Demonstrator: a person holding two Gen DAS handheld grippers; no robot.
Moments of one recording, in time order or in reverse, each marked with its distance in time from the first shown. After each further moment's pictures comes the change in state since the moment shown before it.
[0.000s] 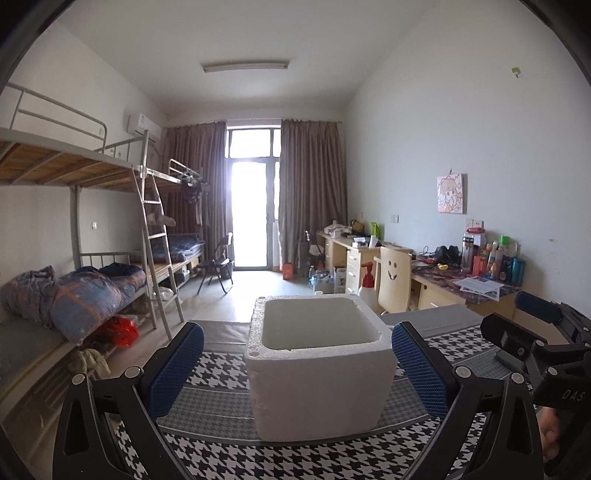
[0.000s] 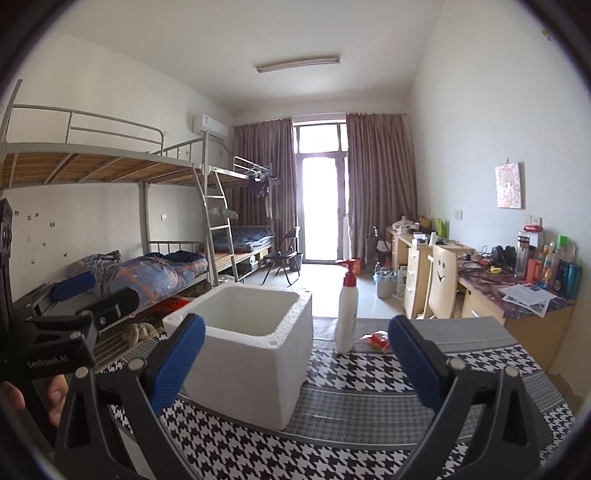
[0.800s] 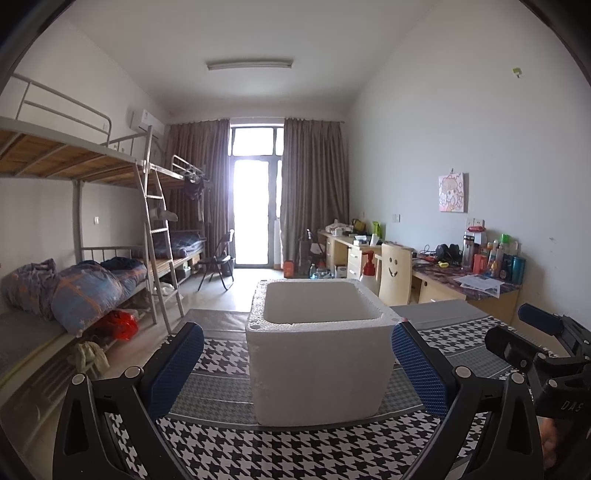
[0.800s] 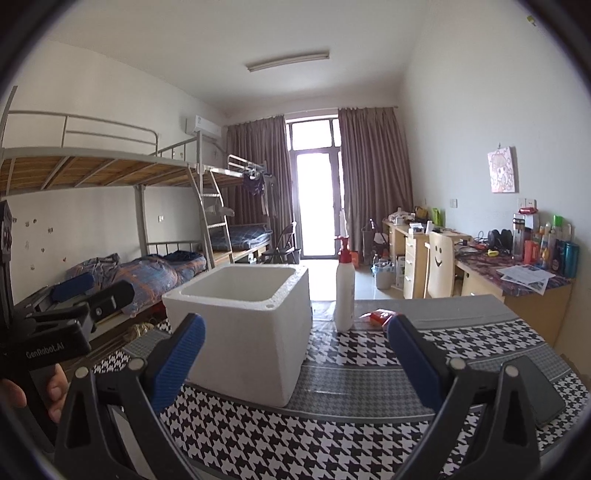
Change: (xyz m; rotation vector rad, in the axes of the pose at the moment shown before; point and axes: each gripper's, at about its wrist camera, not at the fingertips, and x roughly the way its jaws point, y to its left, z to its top) left arm -0.006 -0.001 -0.023 -0.011 0.006 0.001; right arm -0.010 -0.001 -0.029 0.033 0.012 -0.005
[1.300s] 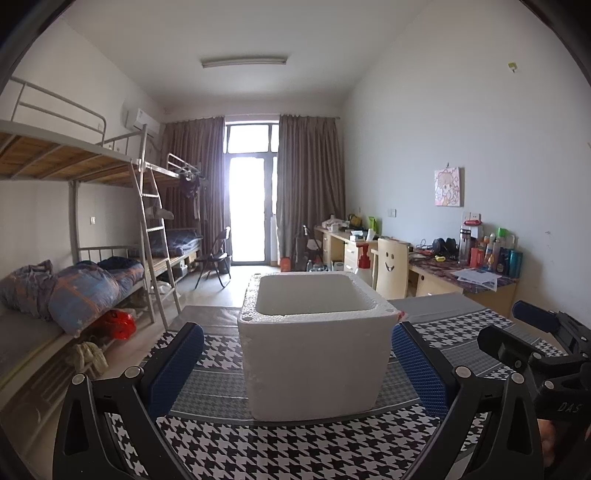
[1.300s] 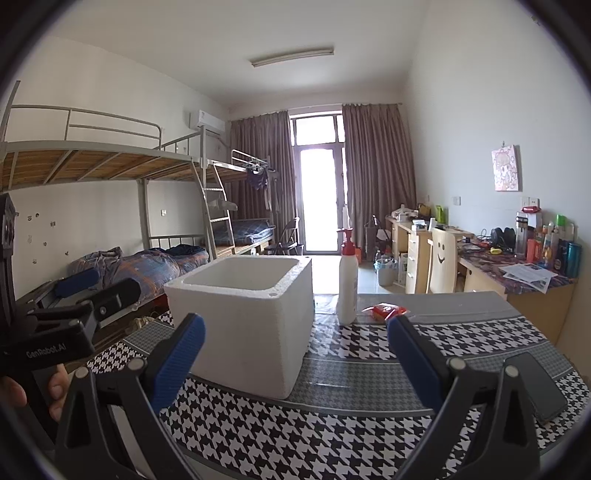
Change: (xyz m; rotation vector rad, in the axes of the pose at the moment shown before) left arm 0.000 -0.004 -0.003 0.015 0.016 -0.010; right arm 0.000 0.000 -0.005 -0.006 0.015 0.011
